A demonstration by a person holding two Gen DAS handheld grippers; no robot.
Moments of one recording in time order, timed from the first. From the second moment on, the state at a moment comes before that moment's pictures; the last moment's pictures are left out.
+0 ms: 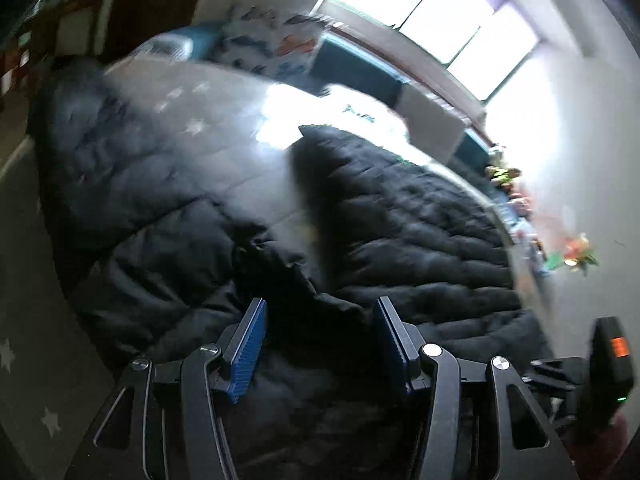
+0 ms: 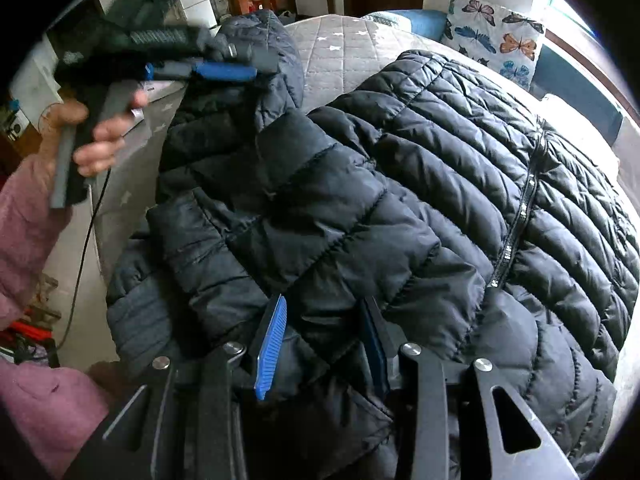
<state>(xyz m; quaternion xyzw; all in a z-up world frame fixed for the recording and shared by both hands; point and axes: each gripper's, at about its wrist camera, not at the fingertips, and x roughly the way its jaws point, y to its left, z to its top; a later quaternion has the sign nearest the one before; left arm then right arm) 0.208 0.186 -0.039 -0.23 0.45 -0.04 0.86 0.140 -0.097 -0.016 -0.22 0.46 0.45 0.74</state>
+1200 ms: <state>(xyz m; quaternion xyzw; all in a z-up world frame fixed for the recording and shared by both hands) 0.277 0.472 -0.079 -0.54 0.29 0.08 0.79 0.154 -0.094 -0.024 -0.19 0.48 0.47 0.72</state>
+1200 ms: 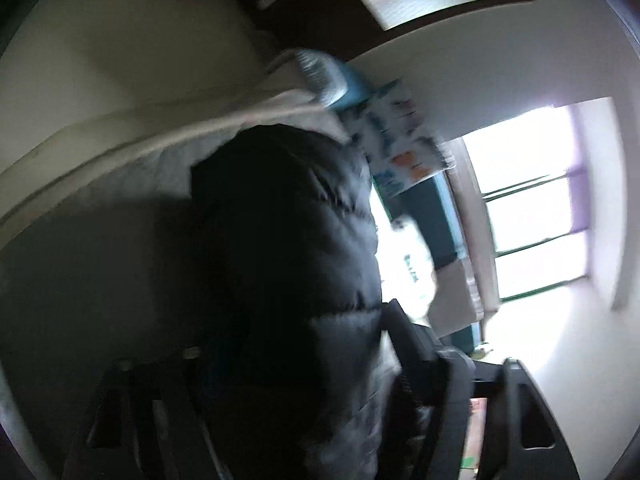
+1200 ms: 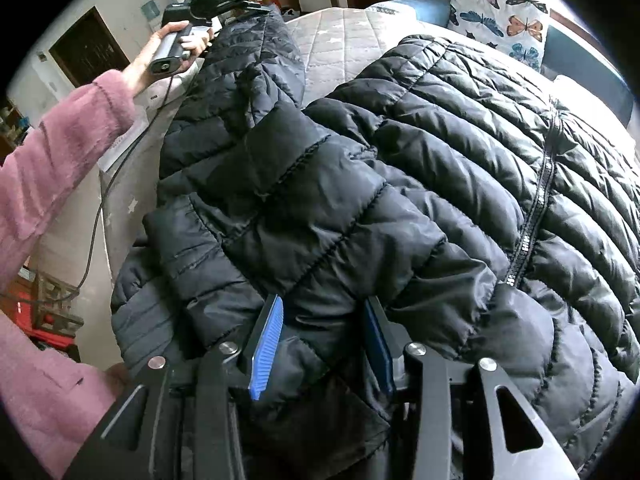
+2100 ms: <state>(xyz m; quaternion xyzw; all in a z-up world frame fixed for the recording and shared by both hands) 0.318 0.429 0.035 -0.36 0.33 0.14 0.86 0.159 -0.087 -0.025 -0.20 0.49 0.47 0.71</state>
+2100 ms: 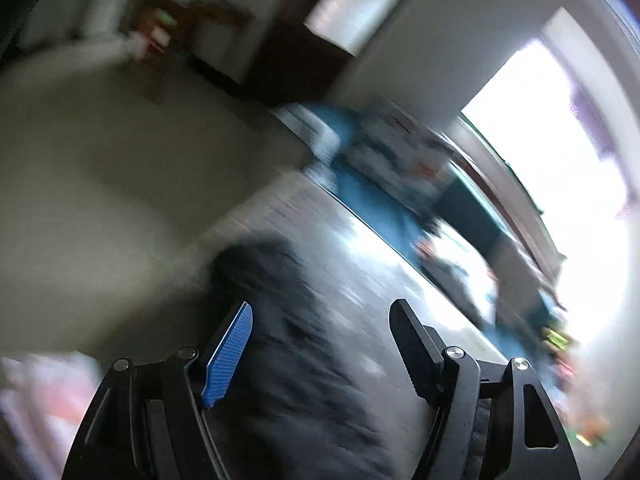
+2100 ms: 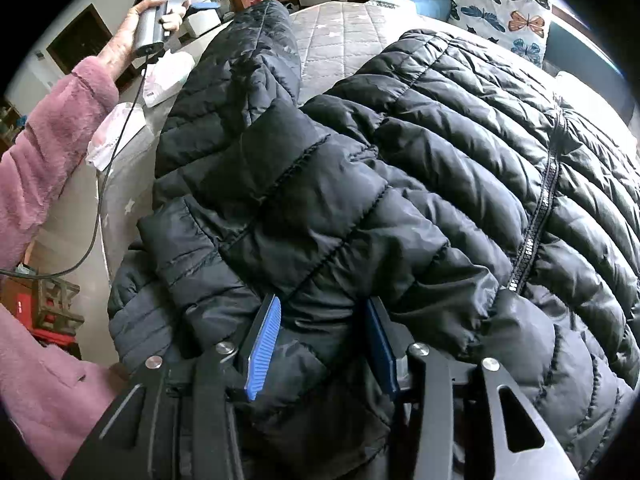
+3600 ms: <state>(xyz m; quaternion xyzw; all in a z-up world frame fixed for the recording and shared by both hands) 0.177 0.200 -0.070 -0.12 0.46 -0.01 0.88 0.152 -0.083 -0.027 -0.21 0.47 0.46 0.72</state>
